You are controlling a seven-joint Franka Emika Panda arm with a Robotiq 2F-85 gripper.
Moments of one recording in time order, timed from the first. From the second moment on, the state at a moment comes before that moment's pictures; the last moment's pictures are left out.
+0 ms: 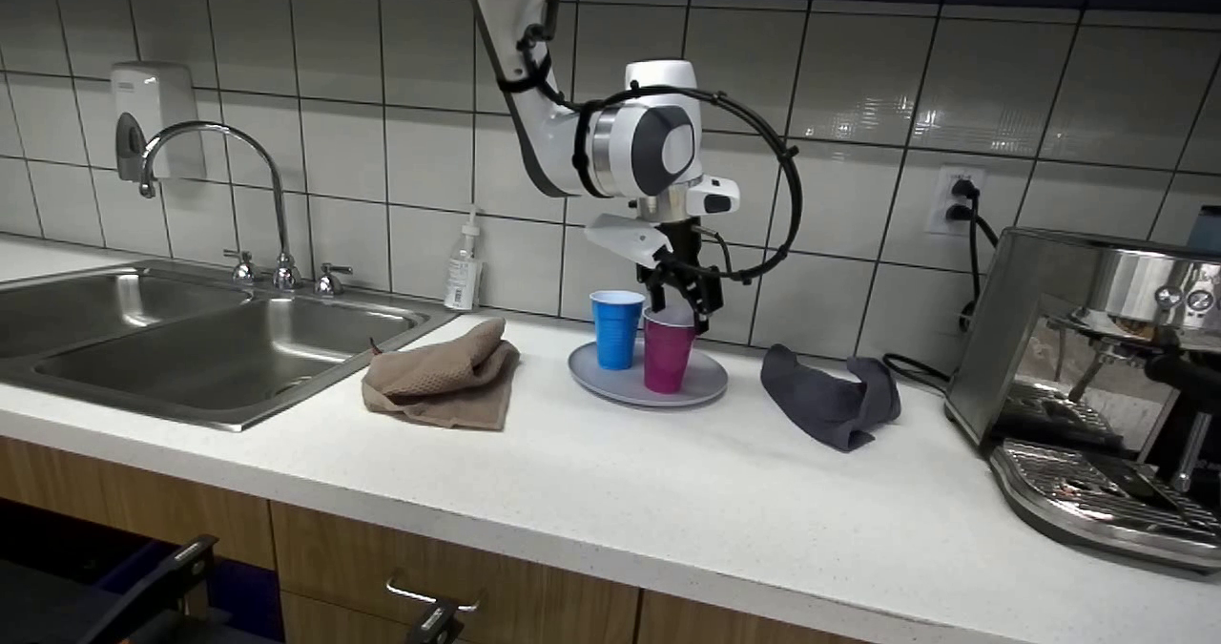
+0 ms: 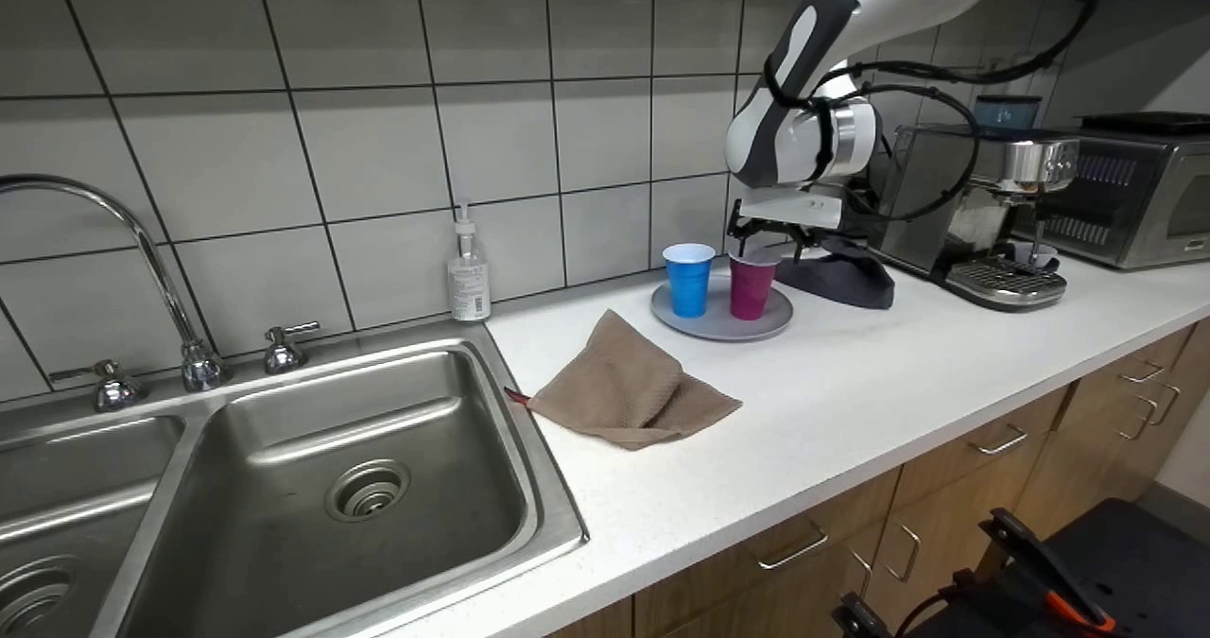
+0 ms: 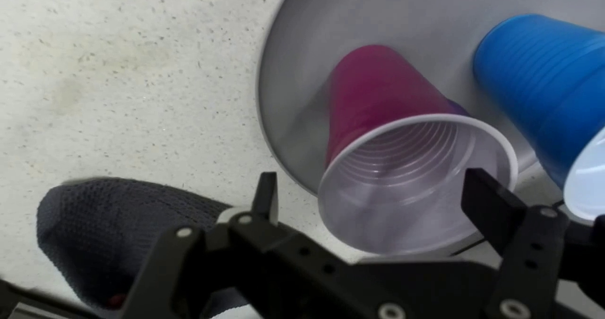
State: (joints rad) arm -0.11 0.58 -0.22 -1.87 0.06 2.77 0.35
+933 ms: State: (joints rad) arm -0.11 0.35 -0.22 -2.08 0.06 2.81 0.33
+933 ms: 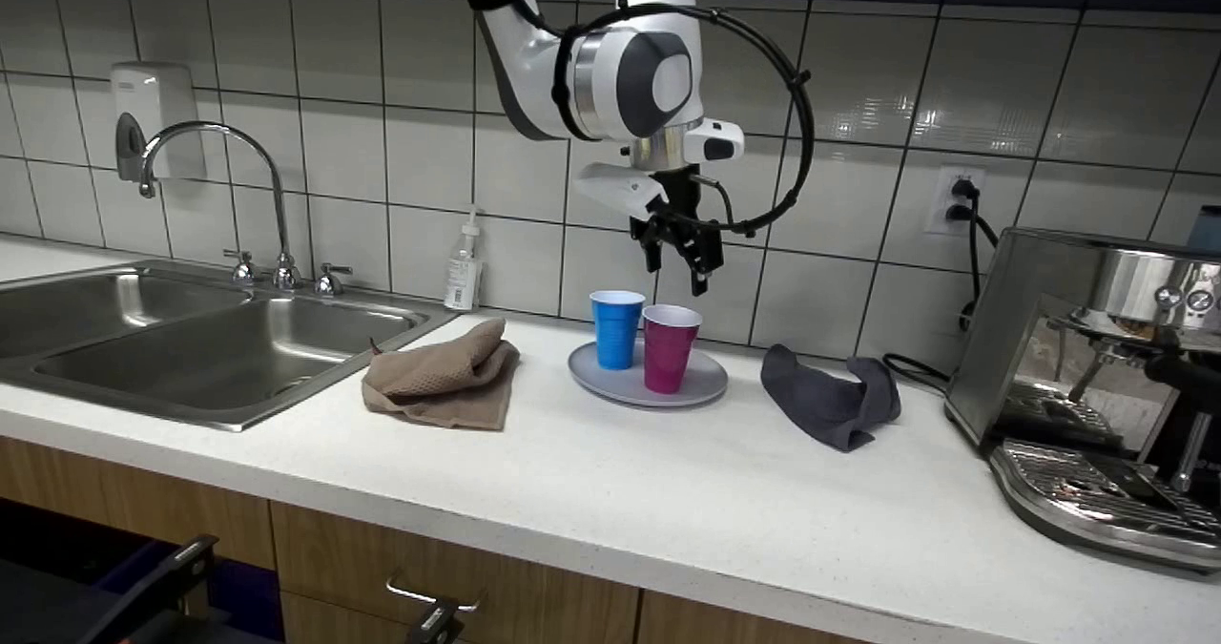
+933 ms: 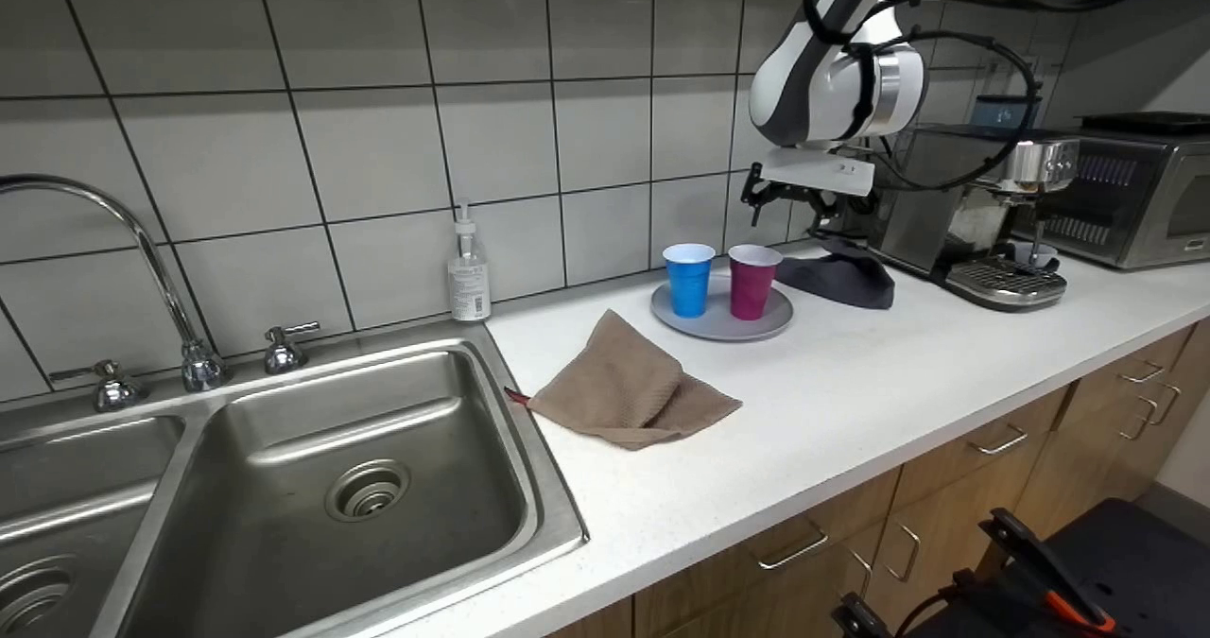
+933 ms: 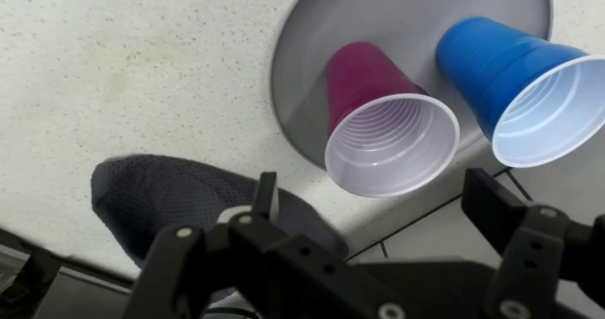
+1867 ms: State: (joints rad) arm -0.12 -0.07 -0.22 -2.49 0.05 2.83 0.16
